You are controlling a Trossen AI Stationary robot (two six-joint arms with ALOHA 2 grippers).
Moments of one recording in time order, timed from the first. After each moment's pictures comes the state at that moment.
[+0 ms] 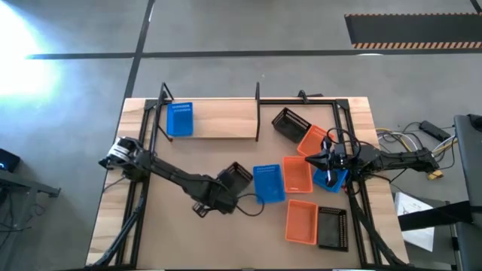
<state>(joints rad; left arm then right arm) -0.37 1.81 1.37 -0.96 -0.24 0.35 0.08 0.04 0.01 0.04 0.11 0.18</state>
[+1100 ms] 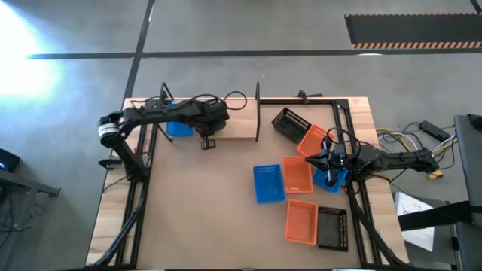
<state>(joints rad) 0.39 1.65 1.29 -0.97 -0.26 0.24 0.08 0.04 0.01 0.04 0.11 0.18</state>
